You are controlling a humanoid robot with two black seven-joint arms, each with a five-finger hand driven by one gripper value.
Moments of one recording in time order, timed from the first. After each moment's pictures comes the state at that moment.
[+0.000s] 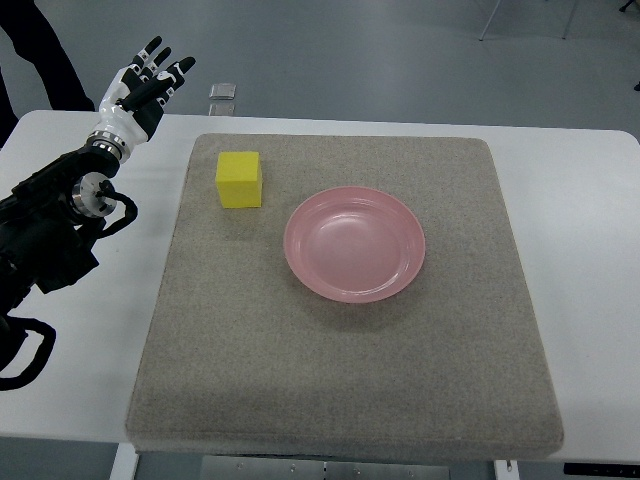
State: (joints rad) left arm -1.00 0.15 -0.52 -0.18 -0.08 -0.32 -0.36; right arm 0.01 0.00 -0.10 0.16 -0.06 -0.08 0.01
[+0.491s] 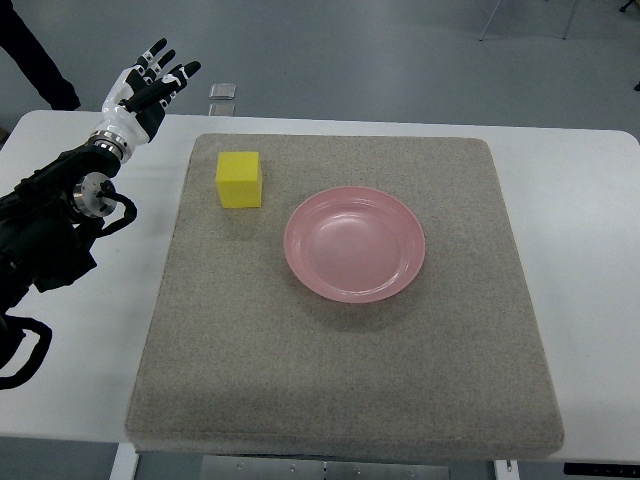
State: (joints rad) left arm -1.02 0.16 -0.44 -0.19 -0.06 -0.31 -0.36; right arm 0.01 0.00 -0.10 0.16 -0.06 -0.08 0.01
